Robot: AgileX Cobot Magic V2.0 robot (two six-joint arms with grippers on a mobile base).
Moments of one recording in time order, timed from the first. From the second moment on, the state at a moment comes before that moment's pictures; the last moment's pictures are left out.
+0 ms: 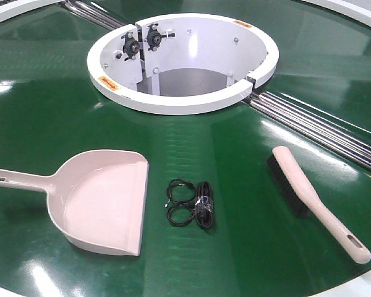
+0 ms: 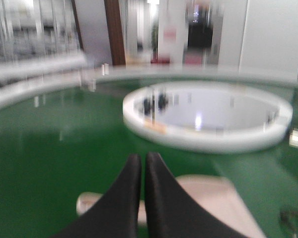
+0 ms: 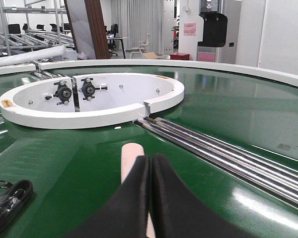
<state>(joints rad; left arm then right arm) -0.06 0.25 -0.34 0.01 0.29 0.02 0.07 -0.01 0.03 -0.04 0.06 0.03</state>
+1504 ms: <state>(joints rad) -0.06 0.84 -0.80 -0.01 0.86 0.38 0.07 -0.01 0.03 -0.04 0.06 0.03</state>
